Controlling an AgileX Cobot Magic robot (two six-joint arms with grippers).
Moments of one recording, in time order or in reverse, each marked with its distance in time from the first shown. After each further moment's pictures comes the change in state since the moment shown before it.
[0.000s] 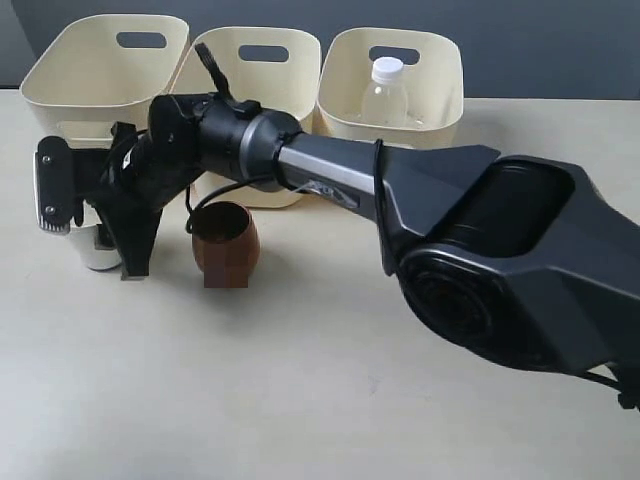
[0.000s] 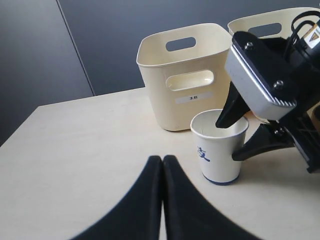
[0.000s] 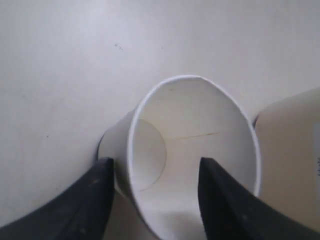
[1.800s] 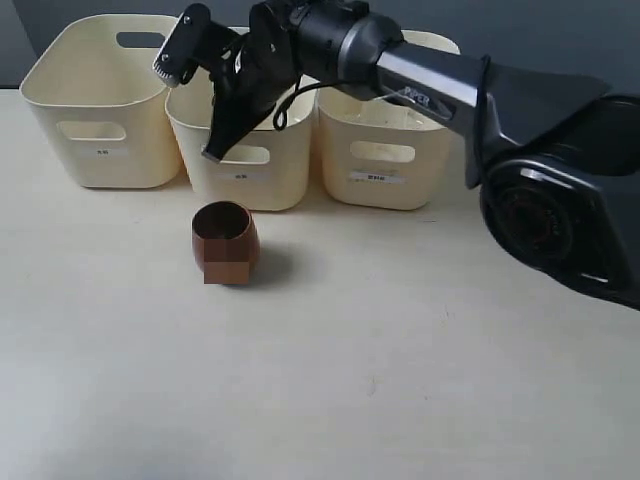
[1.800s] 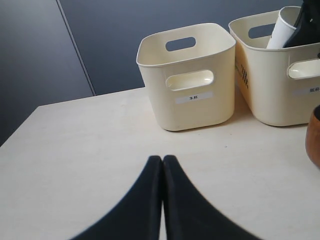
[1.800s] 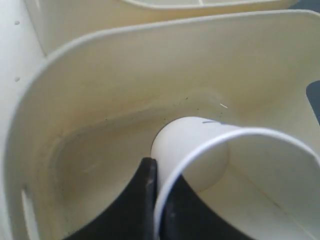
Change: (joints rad) left arm 0.000 0.000 0.000 0.000 0.000 0.000; right arm -0.204 -0.100 -0.002 -0.420 0.034 0.704
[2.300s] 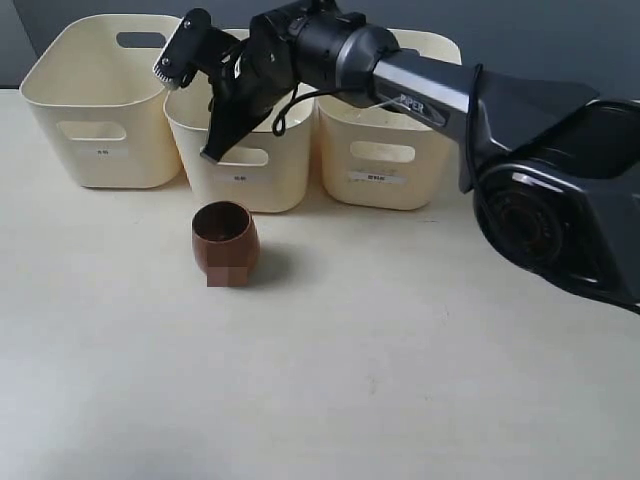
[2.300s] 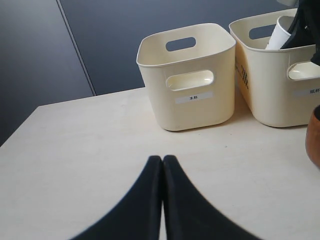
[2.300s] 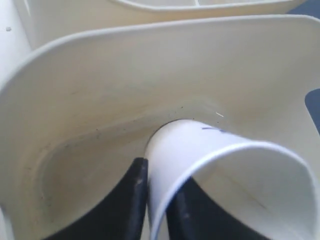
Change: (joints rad) left arm 0.000 0.000 0.000 0.000 0.000 0.000; right arm -0.004 0.019 -0.006 0.008 -0.045 0.002
